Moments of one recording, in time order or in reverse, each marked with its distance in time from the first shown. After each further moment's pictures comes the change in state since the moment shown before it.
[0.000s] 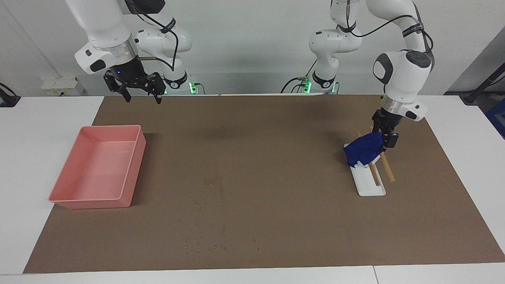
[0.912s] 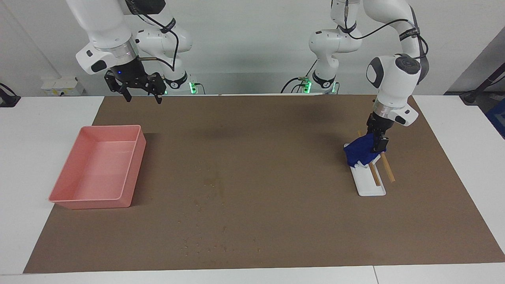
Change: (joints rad) left arm -0.024 0.027 -0.007 0.002 0.041 -0.012 0.016; right arm 0.000 -0.007 0.000 -0.014 0.000 0.000 0.000
